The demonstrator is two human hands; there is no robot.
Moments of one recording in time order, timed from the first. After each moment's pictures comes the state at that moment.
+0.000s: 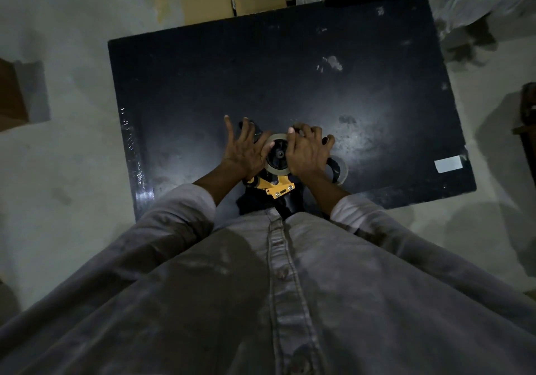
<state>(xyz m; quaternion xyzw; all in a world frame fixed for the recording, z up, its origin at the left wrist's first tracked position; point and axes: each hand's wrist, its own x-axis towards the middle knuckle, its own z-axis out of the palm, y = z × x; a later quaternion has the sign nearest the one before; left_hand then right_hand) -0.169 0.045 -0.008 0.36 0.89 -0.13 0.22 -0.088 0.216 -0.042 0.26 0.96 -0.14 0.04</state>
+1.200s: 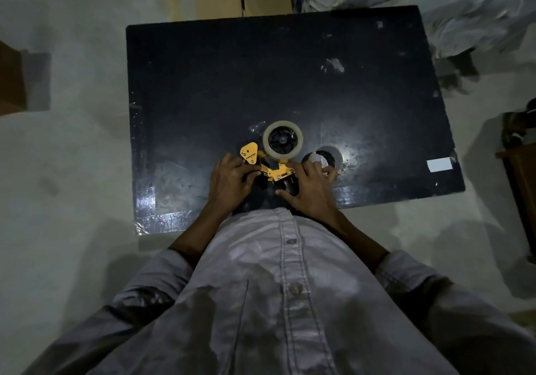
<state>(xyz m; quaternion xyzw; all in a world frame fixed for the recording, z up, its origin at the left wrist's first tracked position) -0.051 -0.039 -0.031 0.24 0.92 0.30 -0.03 0.047 0.202 -0.024 0.07 0.99 -0.14 0.03</state>
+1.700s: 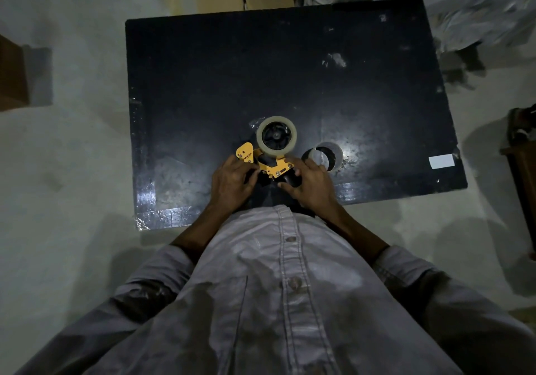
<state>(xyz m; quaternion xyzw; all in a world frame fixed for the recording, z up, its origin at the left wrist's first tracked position) -0.035 -0.037 -0.029 0.22 0.93 0.30 -0.05 0.038 0.204 -0.019 0.09 0.96 -0.26 0.03</state>
